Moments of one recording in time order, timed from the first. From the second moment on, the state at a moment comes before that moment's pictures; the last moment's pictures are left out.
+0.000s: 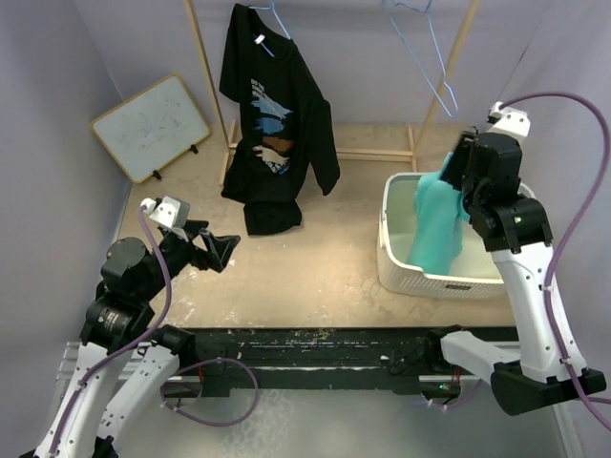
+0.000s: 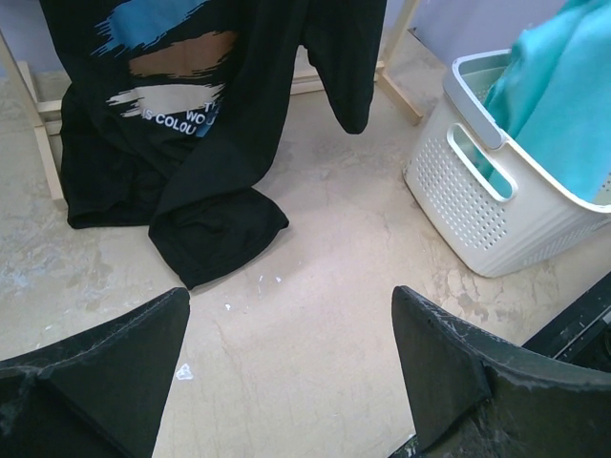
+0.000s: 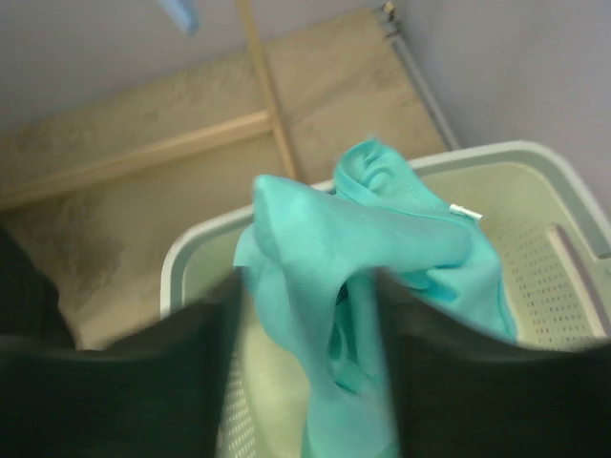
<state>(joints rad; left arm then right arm) -0.34 0.46 0.81 -0.47 0.22 -0.21 0.22 1.08 1.49 -0.77 0.58 0.27</state>
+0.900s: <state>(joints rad) -0.34 0.48 0.81 -0.47 0.23 -0.21 0.39 1.70 2.47 -0.78 -0.23 0.22</state>
